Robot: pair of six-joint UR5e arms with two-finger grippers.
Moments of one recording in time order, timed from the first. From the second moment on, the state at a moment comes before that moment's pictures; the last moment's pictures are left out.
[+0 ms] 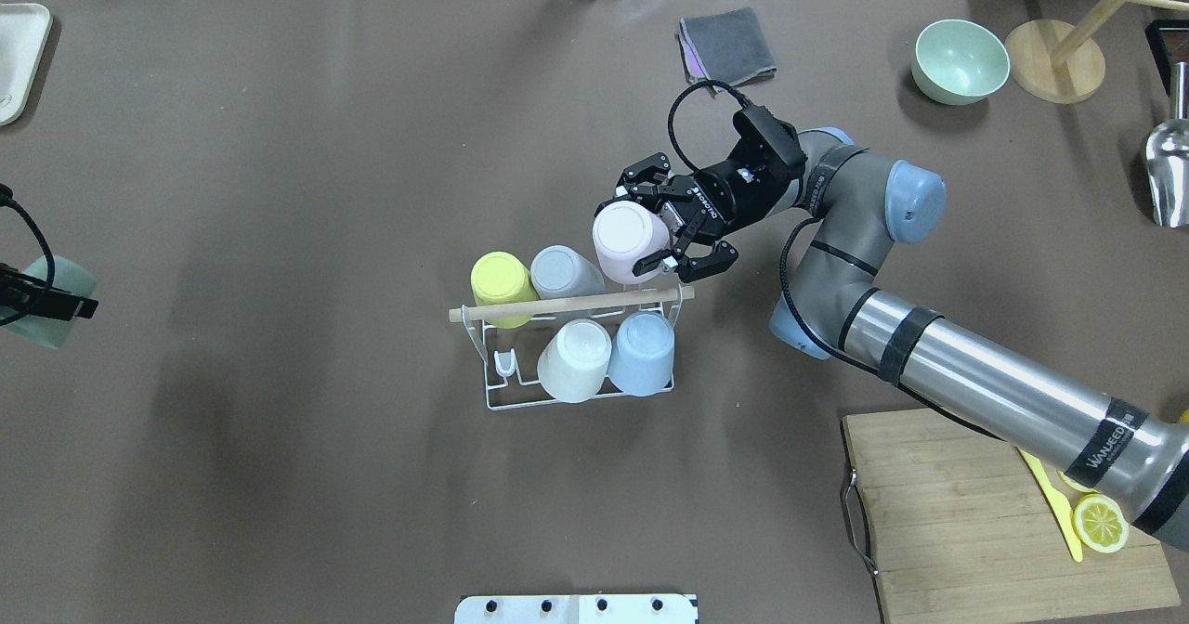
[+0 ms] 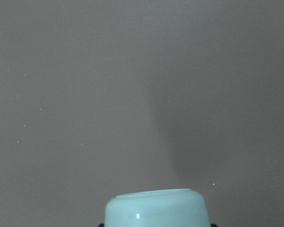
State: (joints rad) left arm -1.01 -1.41 -1.80 -2.27 -2.21 -0.51; right arm 0.70 -0.88 1.05 -1.70 4.07 -2.15
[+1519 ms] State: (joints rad) left arm -0.98 -1.46 -1.83 -2.28 -2.23 -0.51; right arm 0.75 -0.92 1.10 -1.77 4.07 -2.05
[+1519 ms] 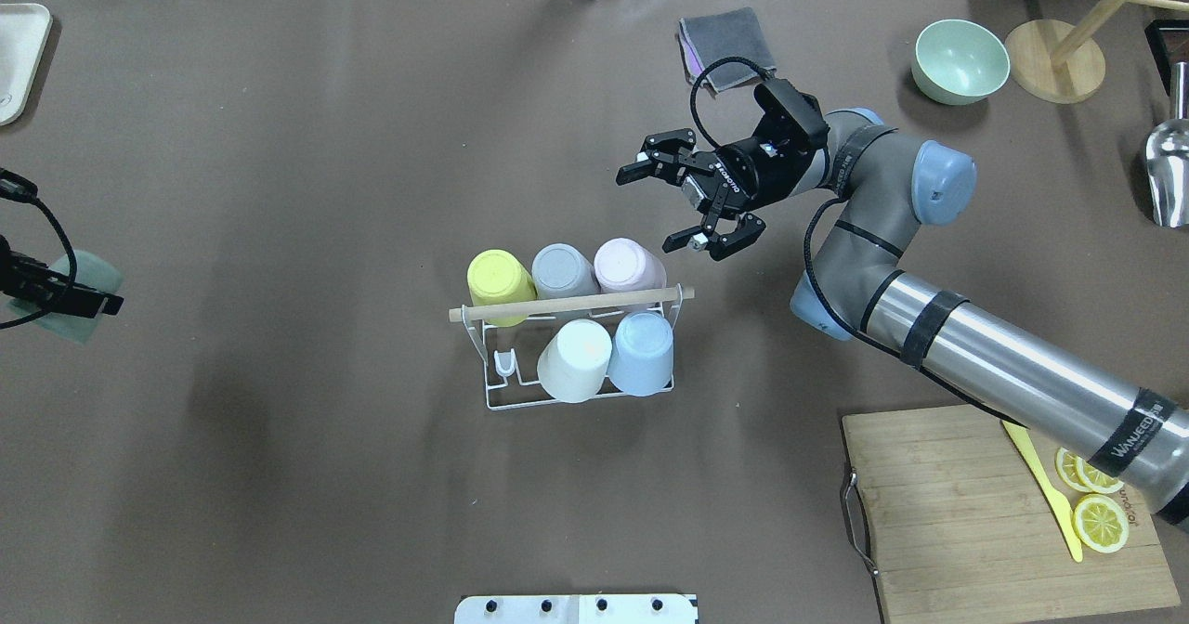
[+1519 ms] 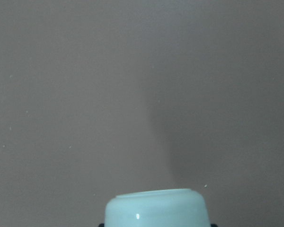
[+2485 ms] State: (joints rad) left arm -0.97 -1.59 -1.85 -2.81 -2.23 -0.77; right arm 0.86 -1.05 1.23 -1.87 4.07 -1.58
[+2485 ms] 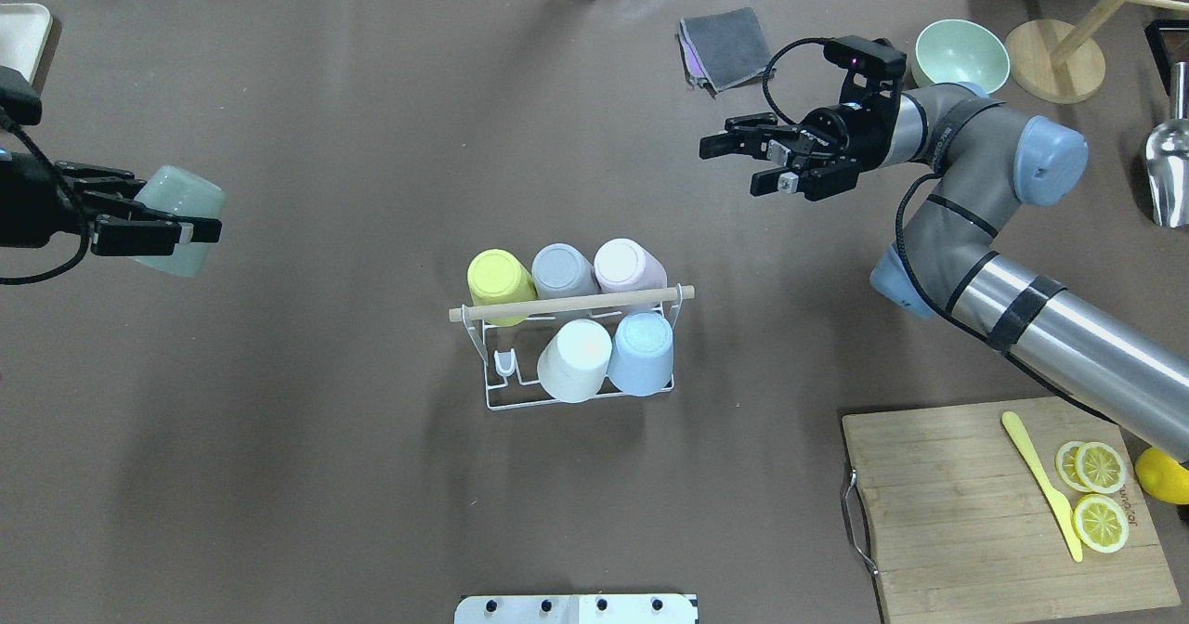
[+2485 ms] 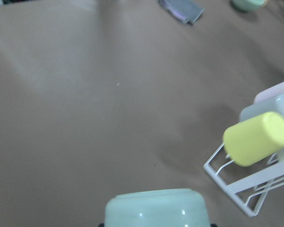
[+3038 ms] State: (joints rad) left arm -0.94 -1.76 -1.85 -2.99 -2.11 -0.77; right arm 0.97 -1.10 1.28 -1.91 4.03 -1.16
